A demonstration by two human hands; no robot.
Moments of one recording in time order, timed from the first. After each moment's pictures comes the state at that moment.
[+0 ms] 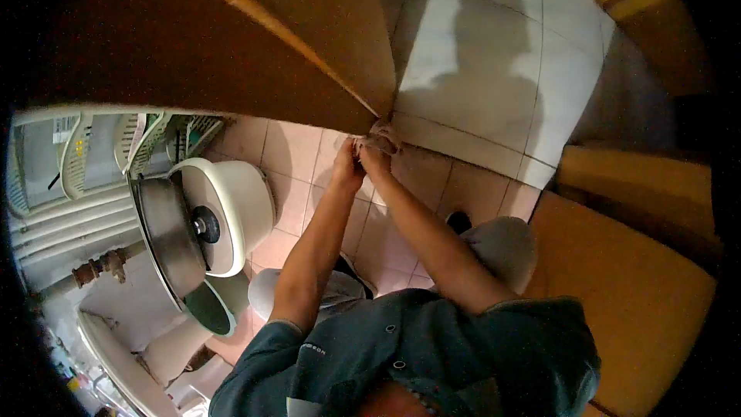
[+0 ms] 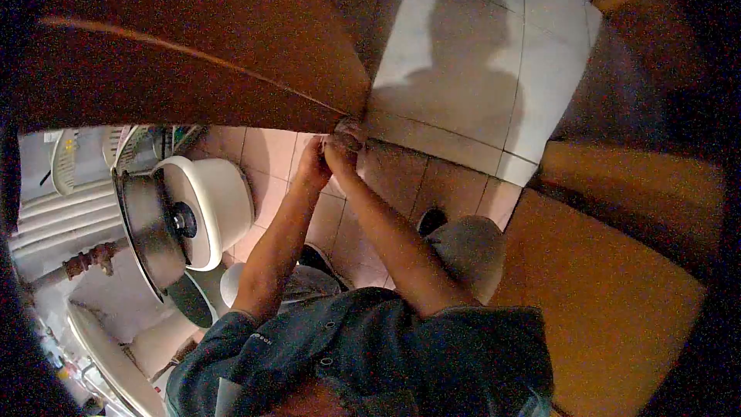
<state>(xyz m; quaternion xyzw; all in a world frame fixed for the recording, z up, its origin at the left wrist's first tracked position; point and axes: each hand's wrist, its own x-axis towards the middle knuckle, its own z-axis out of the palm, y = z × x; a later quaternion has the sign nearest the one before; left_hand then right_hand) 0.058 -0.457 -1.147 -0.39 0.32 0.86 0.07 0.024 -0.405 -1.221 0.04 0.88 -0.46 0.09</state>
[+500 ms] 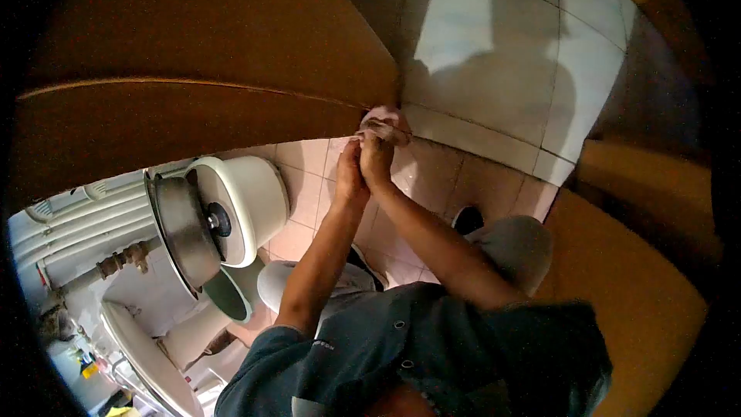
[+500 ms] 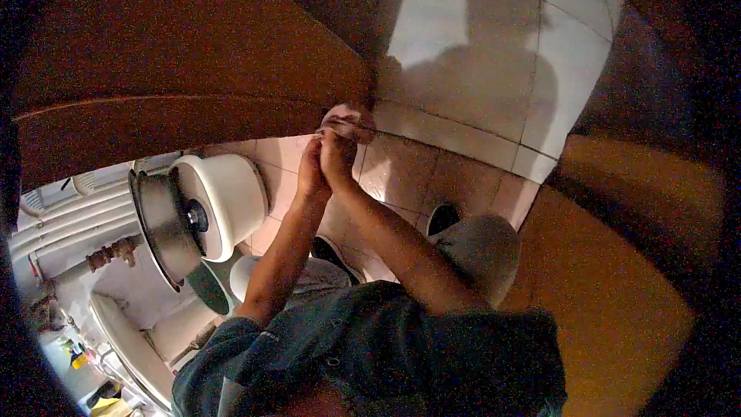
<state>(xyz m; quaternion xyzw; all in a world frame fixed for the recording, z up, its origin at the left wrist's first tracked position) 0.060 -0.418 -1.072 -0.40 0.36 0.84 0.00 0.040 -0.401 -1.139 0.15 0.55 -0.81 0.11</state>
